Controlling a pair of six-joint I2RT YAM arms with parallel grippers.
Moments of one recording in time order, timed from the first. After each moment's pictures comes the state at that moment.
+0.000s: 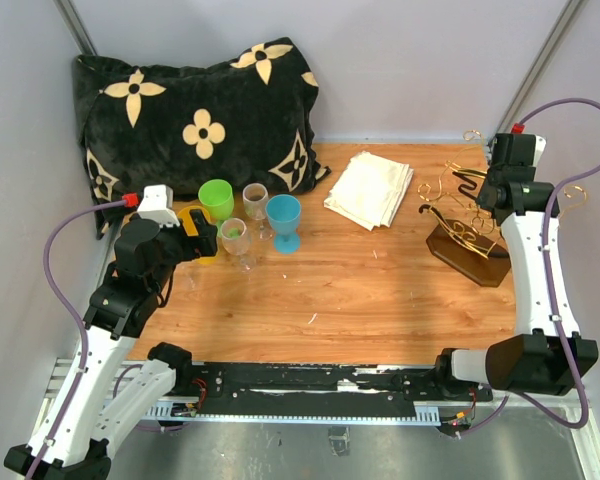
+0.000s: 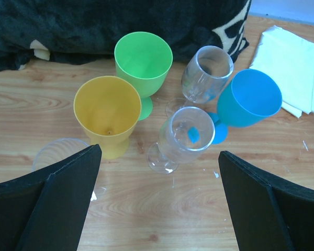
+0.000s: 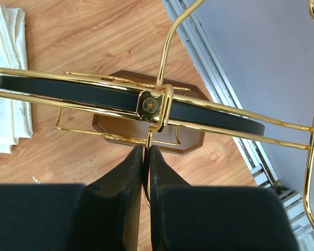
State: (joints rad) left arm -0.31 0.66 0.88 -0.55 -0.22 -0.28; right arm -0.07 1.30 1.44 -0.89 0.38 0.23
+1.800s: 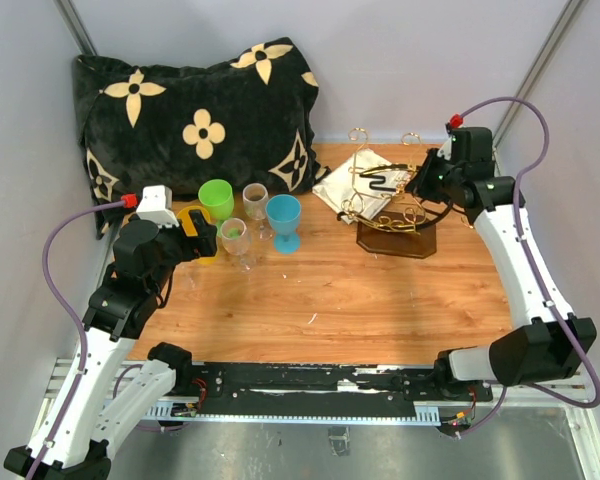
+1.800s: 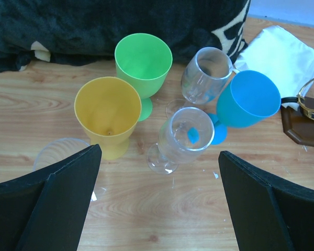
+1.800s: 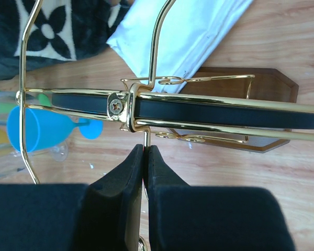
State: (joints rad) left arm -0.31 0.65 0.88 -0.55 -0.22 -0.28; right arm 0.13 1.35 1.43 -0.75 -0.16 0.41
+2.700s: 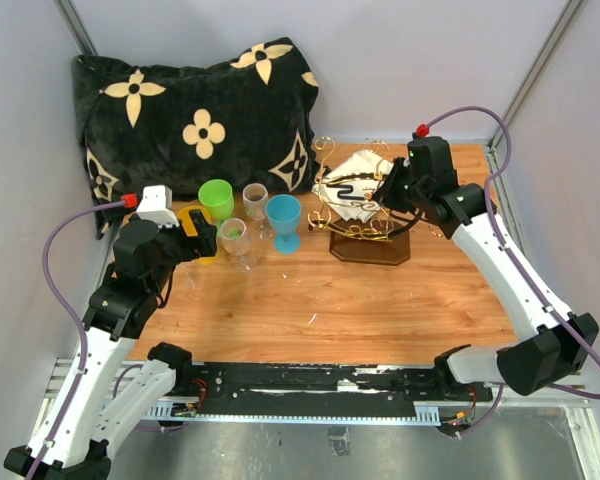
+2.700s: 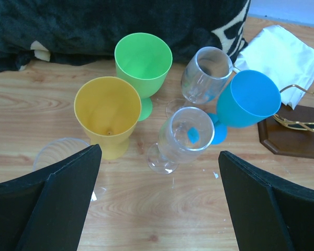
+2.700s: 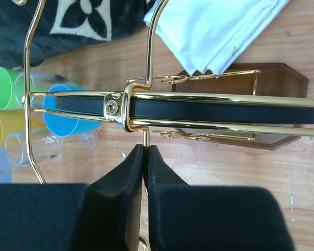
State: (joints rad) left arm -0.31 0.65 0.88 -0.55 -0.22 -0.28; right arm 0.40 1.33 1.40 -0.70 0.01 0.62
